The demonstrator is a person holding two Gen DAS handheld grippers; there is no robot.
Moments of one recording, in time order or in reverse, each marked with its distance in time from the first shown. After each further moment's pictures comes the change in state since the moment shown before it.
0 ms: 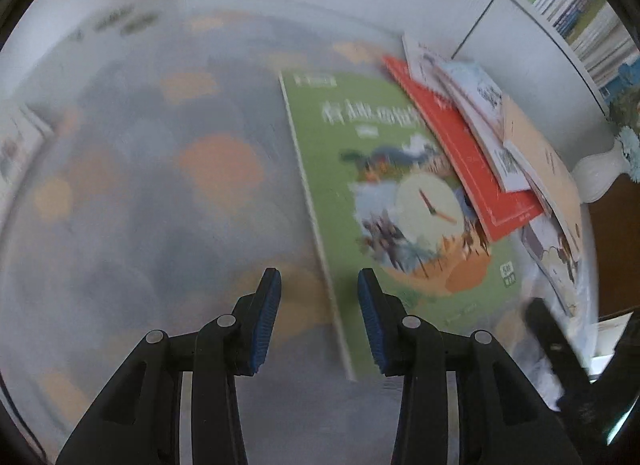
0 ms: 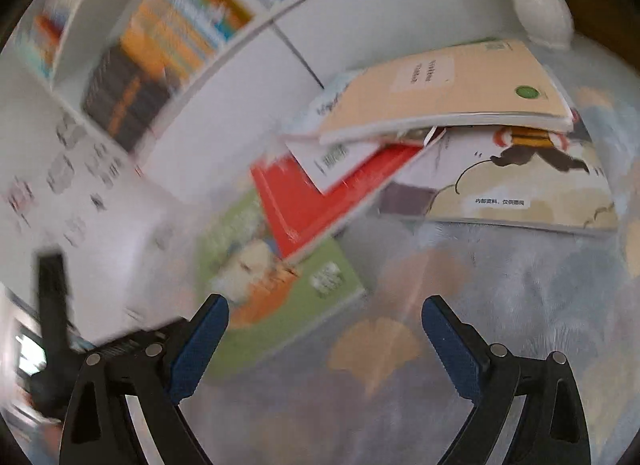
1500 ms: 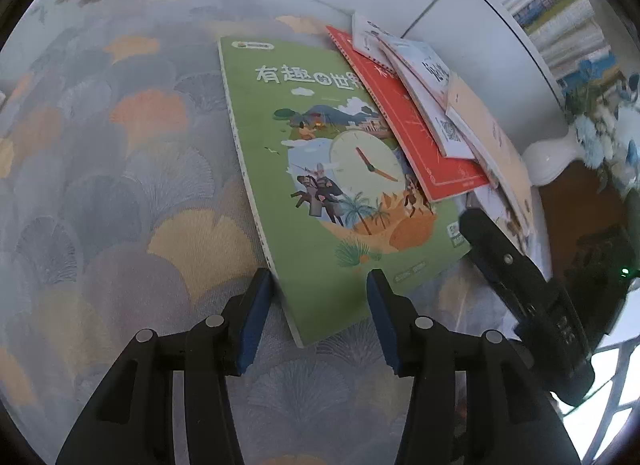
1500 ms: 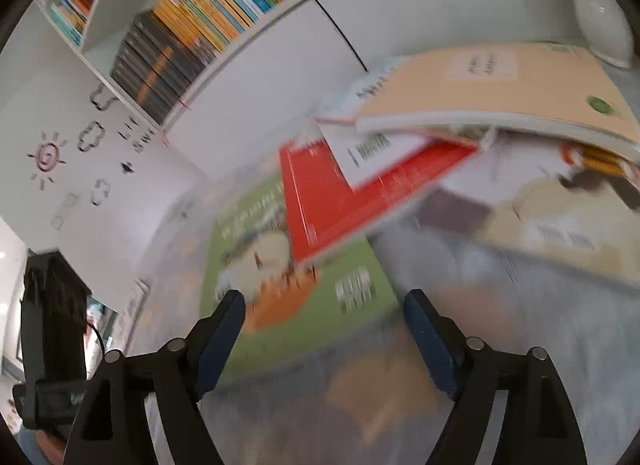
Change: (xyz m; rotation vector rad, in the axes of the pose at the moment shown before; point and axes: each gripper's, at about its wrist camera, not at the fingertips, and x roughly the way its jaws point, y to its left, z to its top) left arm -0.003 -0.004 -0.021 -0.012 0.064 -0.214; right arm 0.041 0.002 0.024 -0.058 0.016 0.241
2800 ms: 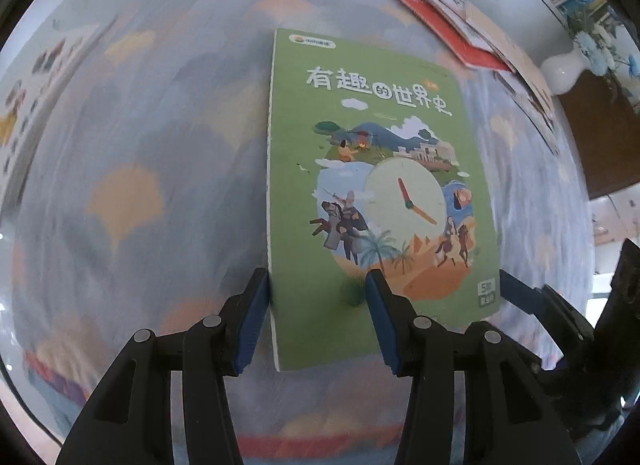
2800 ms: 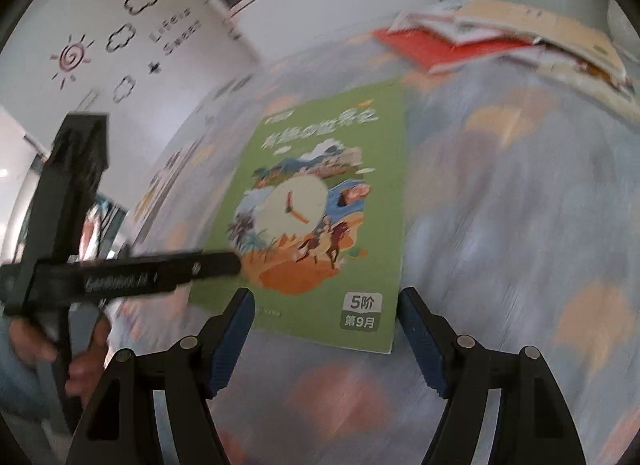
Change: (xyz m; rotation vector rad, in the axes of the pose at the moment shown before) left arm -0.075 0.065 -0.107 0.124 0.165 0.158; right arm -0.076 0.101 -0.159 -0.191 0.321 -0.002
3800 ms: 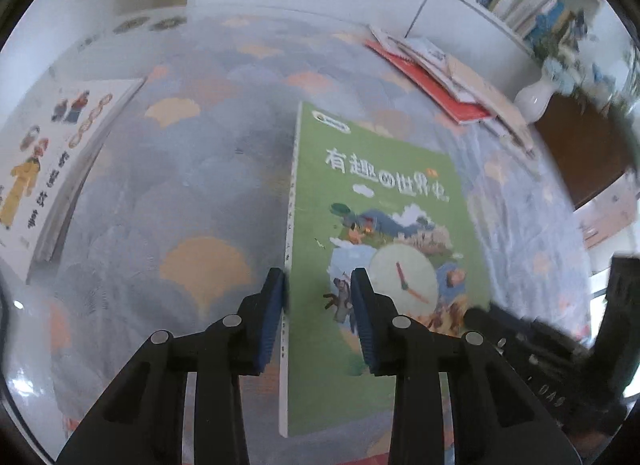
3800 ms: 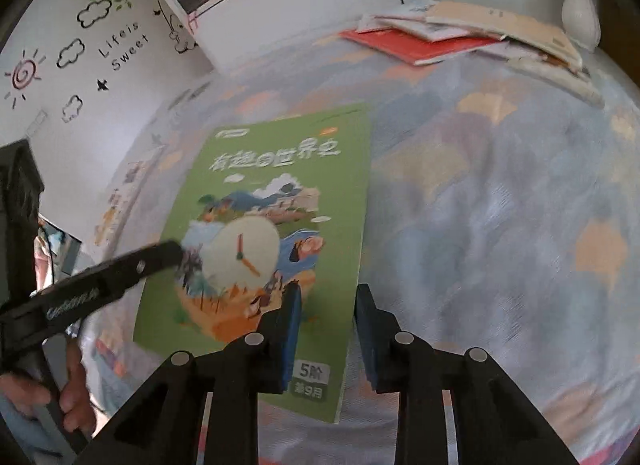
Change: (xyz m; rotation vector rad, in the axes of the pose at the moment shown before) left arm -0.039 0.062 0.010 0.082 -0.229 -0.067; right arm 0.023 0.037 0.005 0.186 -0.096 -0.197
